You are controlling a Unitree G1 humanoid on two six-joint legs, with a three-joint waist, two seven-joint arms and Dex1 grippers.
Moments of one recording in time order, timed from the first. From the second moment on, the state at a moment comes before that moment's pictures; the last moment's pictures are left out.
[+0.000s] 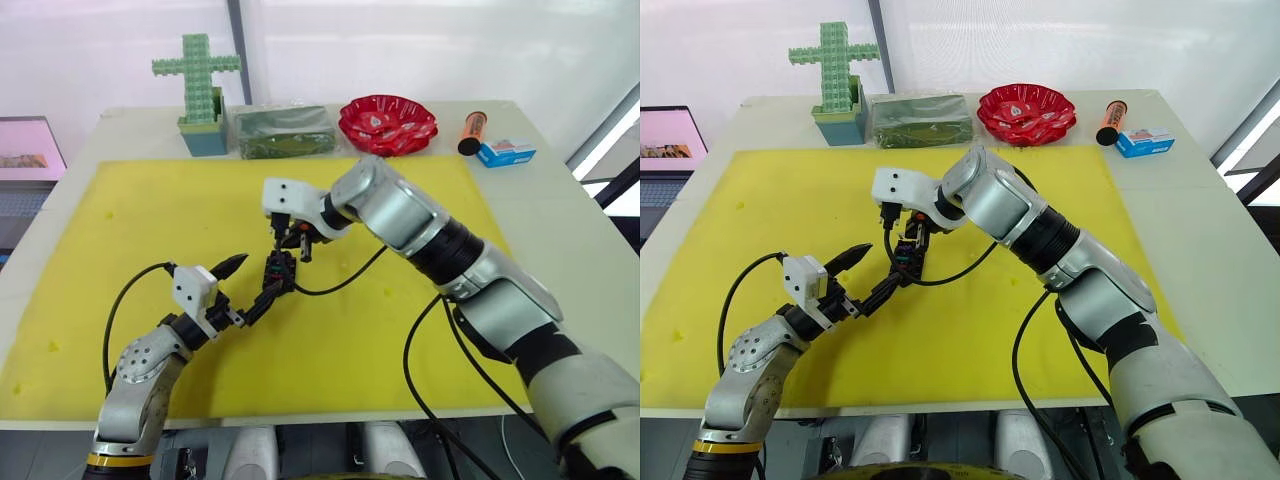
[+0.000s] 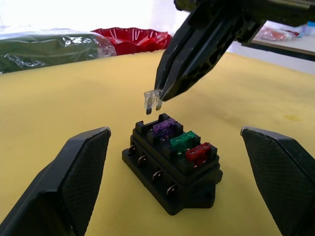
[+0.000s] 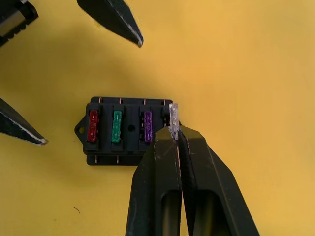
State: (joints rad) left arm 0.08 0.36 0.06 -0.28 -0.40 0.07 -0.67; right arm -1.21 -0.31 0.69 0.26 0.02 0.84 1.08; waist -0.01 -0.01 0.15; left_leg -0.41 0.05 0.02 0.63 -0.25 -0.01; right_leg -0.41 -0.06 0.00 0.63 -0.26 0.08
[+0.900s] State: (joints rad) left arm 0.07 0.38 0.06 -0.27 -0.40 0.08 -0.67; right arm -1.19 -0.28 0.69 0.32 -0.04 0.80 1.09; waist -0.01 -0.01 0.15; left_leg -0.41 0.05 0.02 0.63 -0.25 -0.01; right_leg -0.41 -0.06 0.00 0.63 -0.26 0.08
